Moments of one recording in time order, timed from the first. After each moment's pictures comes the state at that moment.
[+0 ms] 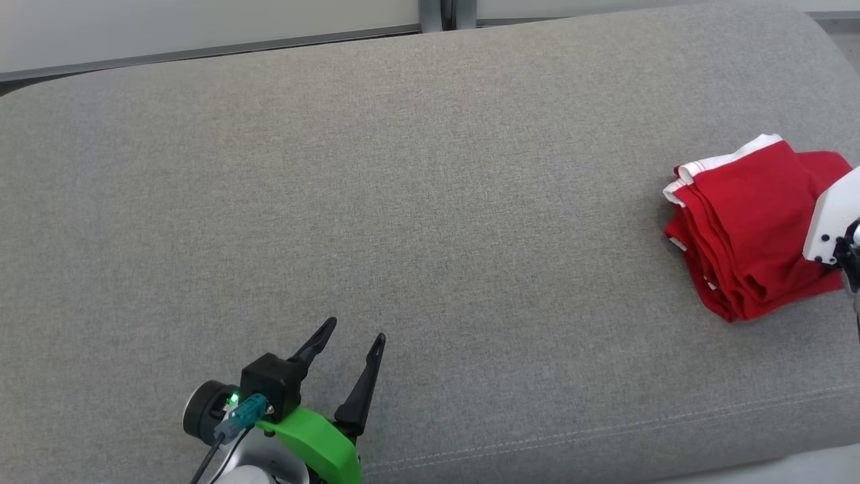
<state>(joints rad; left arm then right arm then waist) -0.24 0.41 -0.77 0.10 -0.62 0.16 -0.12 -0.90 -0.33 -0.46 1.16 -0.26 0.13 0.31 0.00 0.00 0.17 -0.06</state>
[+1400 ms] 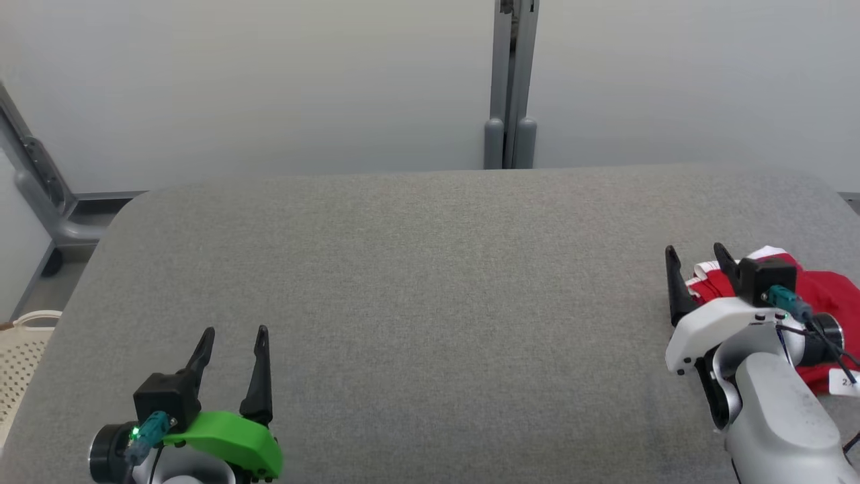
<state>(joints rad) -0.15 0.41 -0.57 0.22 -0.68 0.30 -0.25 -0.46 -0.14 -0.03 0.78 0.10 0.13 -0.26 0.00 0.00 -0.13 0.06</state>
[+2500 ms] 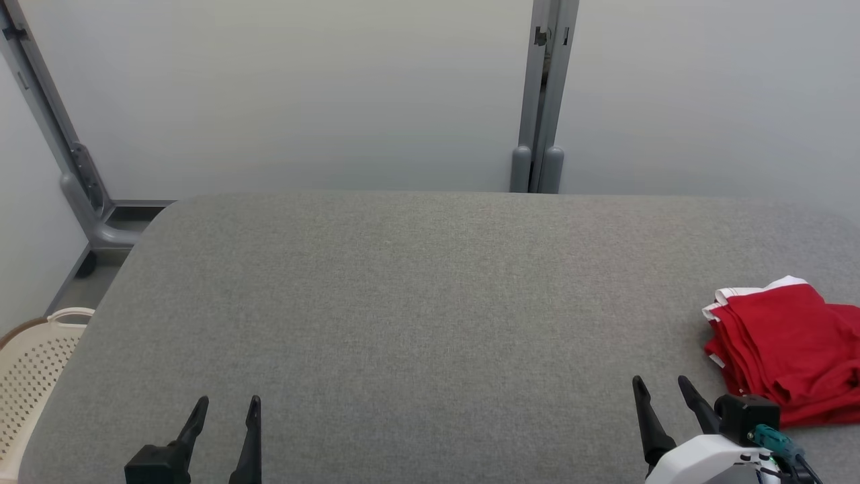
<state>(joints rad) 0.06 0.38 -0.42 0.20 -0.57 0.16 -0.26 0.04 -0.05 0.03 0.33 0.23 0.13 -0.14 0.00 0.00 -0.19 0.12</state>
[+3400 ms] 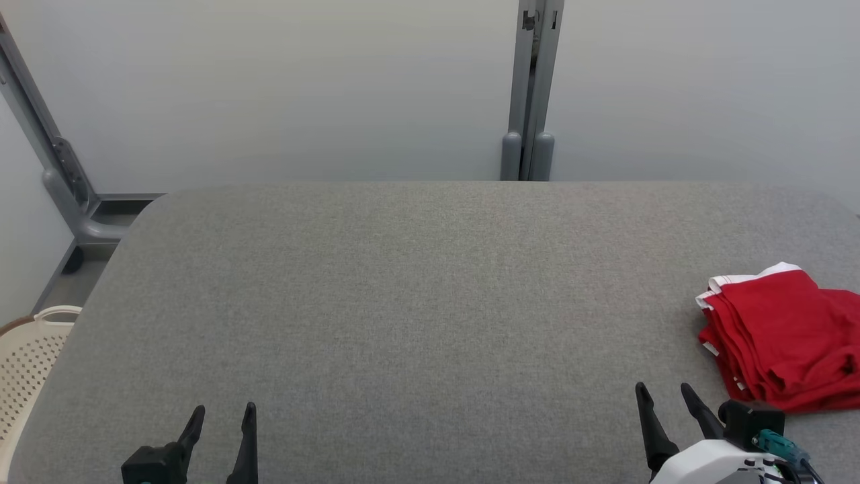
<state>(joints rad) 0.05 0.37 -0.42 0.26 -0.60 0.16 -0.25 0.06 -0.05 0.02 0.31 0.25 0.13 -0.12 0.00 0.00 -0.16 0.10</state>
